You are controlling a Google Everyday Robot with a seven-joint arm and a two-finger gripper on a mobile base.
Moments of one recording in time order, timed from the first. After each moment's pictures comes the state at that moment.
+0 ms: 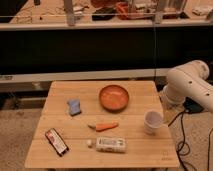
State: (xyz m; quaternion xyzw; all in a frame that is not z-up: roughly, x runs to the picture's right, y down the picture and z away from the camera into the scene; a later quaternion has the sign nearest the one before) arm 0.284 0.106 0.684 -0.28 0.02 0.02 0.96
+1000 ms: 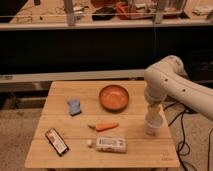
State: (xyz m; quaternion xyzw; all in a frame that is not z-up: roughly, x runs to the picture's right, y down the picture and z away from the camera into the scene) arm 0.209 0.088 0.688 -0.28 0.03 -0.03 0.96
